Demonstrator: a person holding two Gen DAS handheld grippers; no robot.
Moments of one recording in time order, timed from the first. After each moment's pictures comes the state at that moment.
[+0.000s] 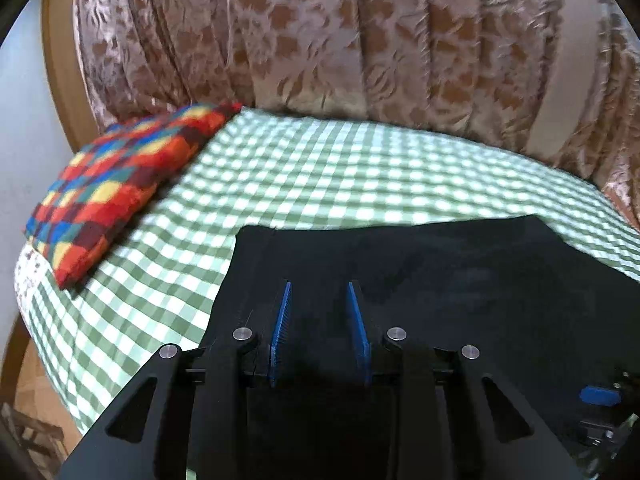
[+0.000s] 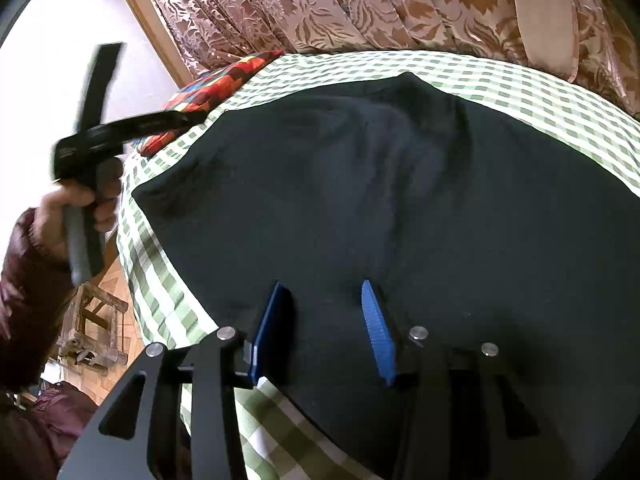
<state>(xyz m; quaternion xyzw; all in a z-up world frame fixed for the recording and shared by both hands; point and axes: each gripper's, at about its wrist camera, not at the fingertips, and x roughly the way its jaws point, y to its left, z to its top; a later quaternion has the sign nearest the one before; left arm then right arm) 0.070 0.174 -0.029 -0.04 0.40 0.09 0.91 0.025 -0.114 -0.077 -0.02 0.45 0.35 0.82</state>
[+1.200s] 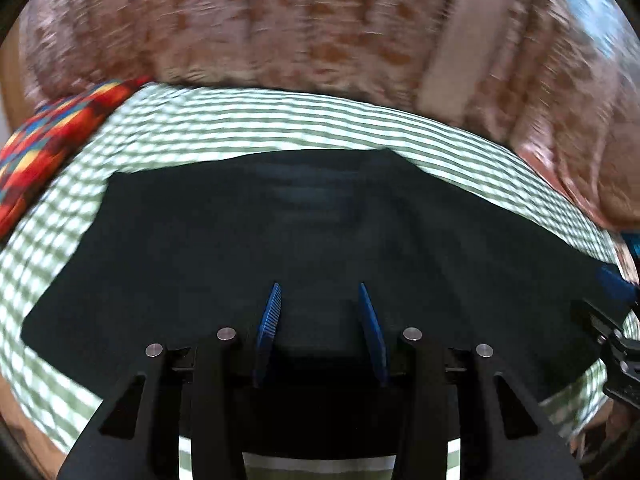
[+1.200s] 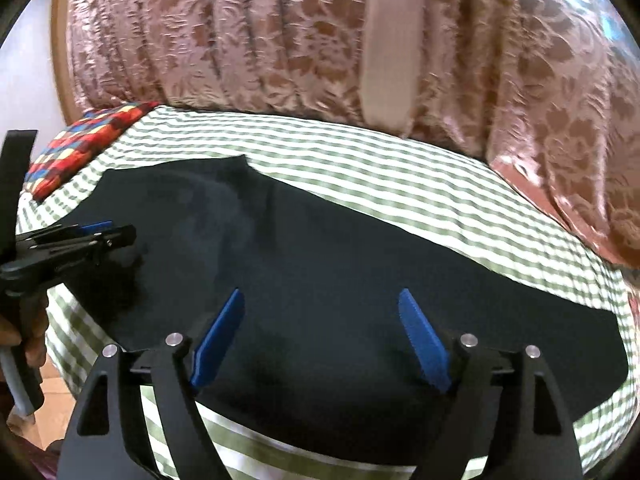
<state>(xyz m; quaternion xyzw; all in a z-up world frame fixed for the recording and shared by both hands) 0.035 0.051 -0.033 -0.08 0.41 -0.05 0.91 0.002 -0.172 -0.012 -0.09 0.37 0.09 0.92</state>
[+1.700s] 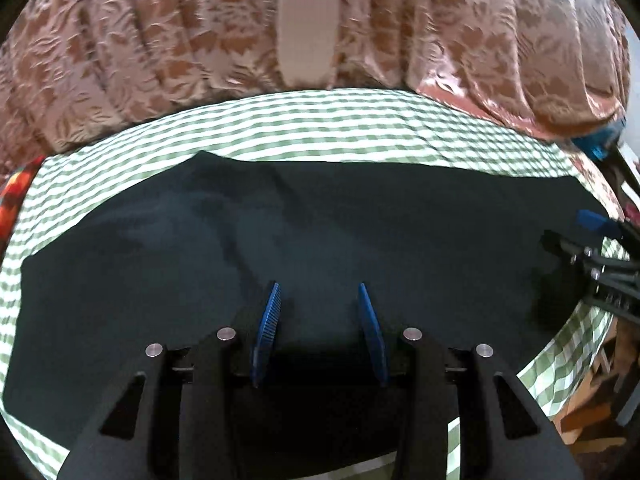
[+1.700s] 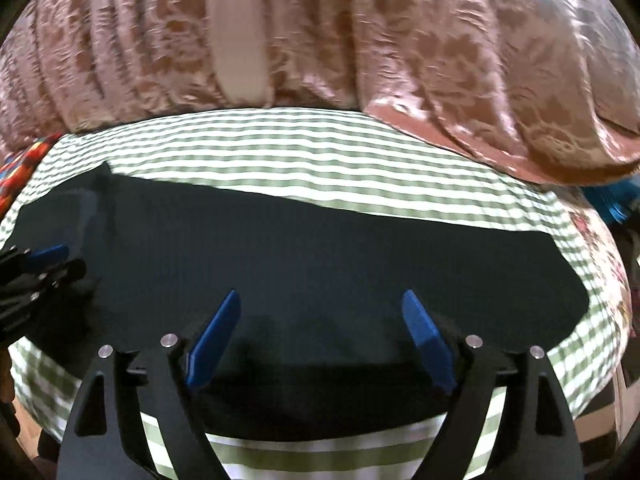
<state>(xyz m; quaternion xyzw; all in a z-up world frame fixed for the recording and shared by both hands) 0.039 -0.070 -0.030 0.03 0.41 -0.17 0.89 -0.006 -0.291 -0.020 -0.03 0.38 -0.06 0.92</state>
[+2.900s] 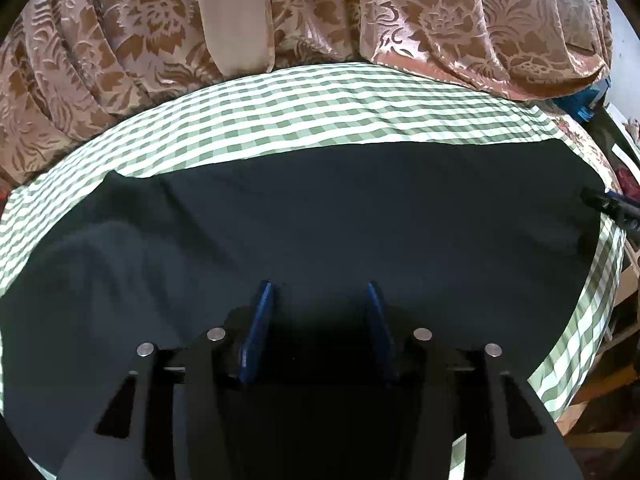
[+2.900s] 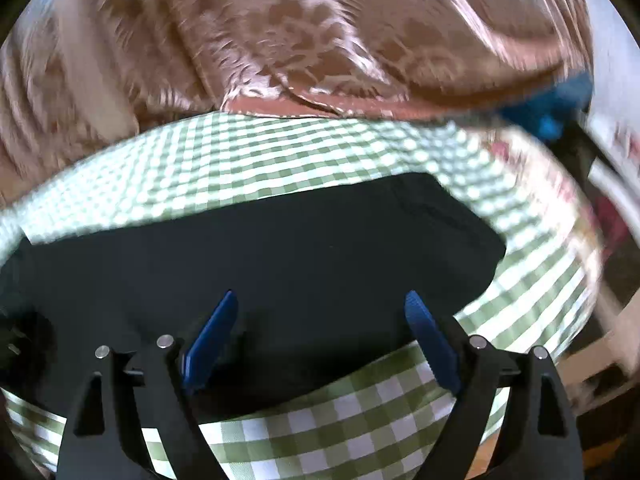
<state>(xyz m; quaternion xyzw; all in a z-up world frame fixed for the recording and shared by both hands) 0.056 -0.131 -0.044 0.07 0.44 -0.21 0.87 -0.034 -0.435 -0.019 0.10 0.38 -0.17 0.90</state>
